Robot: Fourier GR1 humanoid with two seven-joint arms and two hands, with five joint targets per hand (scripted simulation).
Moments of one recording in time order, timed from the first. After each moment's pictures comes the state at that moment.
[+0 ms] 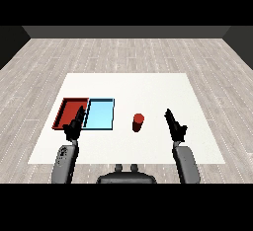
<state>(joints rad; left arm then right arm) -0.01 0.12 0.01 -1.61 0.01 0.01 0.02 0.01 -0.12 0.01 -1.56 -0.01 0.02 -0.02</state>
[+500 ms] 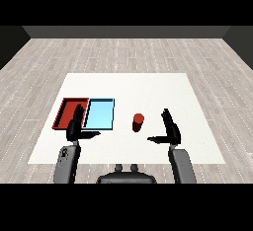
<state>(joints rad) 0.00 0.07 0.03 -1.65 0.02 0.01 -0.15 0.06 -0.04 0.05 -1.66 -0.03 0.02 -0.12</state>
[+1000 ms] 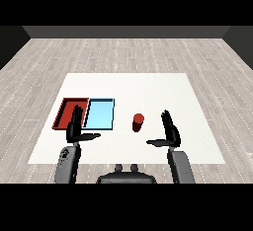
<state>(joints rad) 0.01 0.05 0.05 -1.60 0.04 -0.02 -0.35 0.09 -0.02 0.05 -1.64 -0.05 0.07 -0.28</state>
